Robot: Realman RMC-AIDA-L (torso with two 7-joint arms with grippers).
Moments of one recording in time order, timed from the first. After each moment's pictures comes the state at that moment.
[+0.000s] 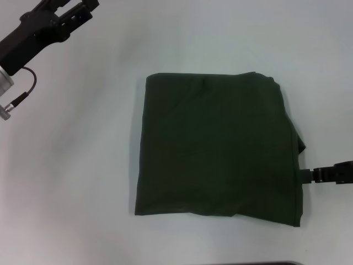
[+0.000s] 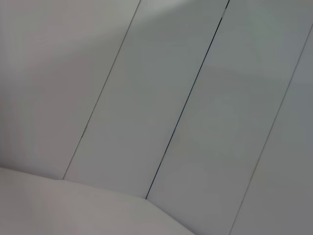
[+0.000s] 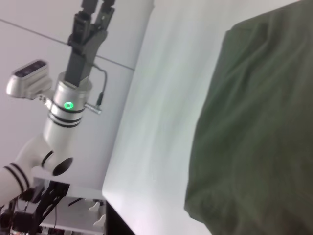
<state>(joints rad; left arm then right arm) -0.53 -2.16 0.42 0.46 1.64 1.38 -1.25 0.40 1.97 -0.43 -0.56 -2.38 -1.94 2.02</state>
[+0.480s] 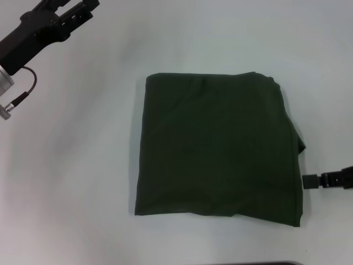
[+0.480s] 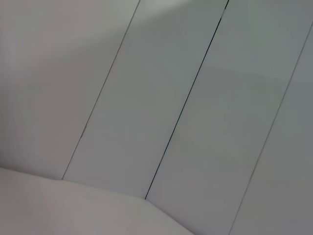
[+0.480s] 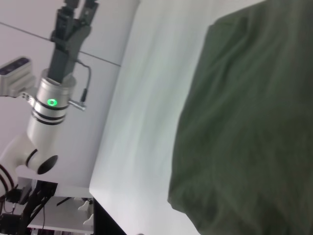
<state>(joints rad) -0.53 -2.16 0.42 0.46 1.64 1.38 -1.25 0.39 1.95 -0.44 -0.56 -2.40 -1.92 2.04</state>
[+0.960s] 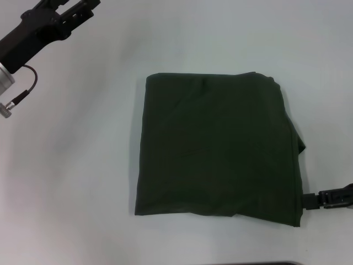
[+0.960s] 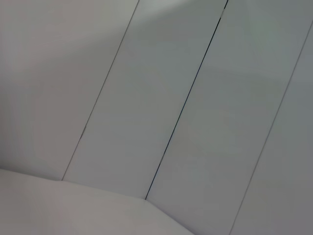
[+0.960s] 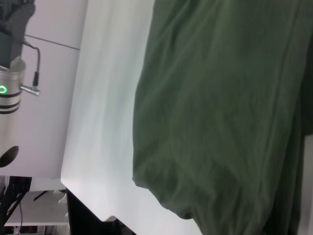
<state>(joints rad) -0.54 -2.16 0.42 0.46 1.64 1.37 -1.25 0.37 1.95 -0.44 -0.54 -2.49 -1.86 2.09</state>
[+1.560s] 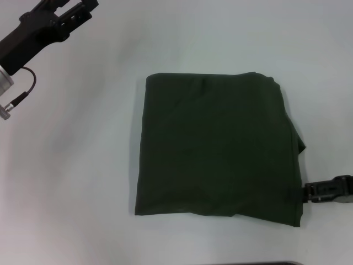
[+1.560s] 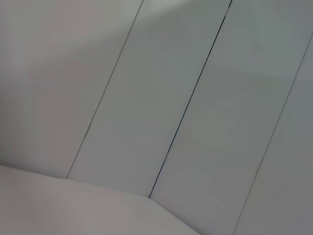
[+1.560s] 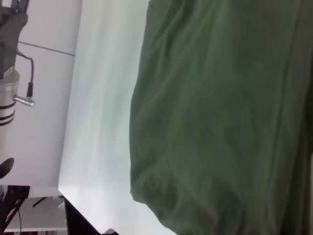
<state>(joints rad) -0.53 -2.16 0.42 0.46 1.64 1.37 -1.25 0.41 1.96 -0.44 -0.49 -2.49 -1.80 2.10</state>
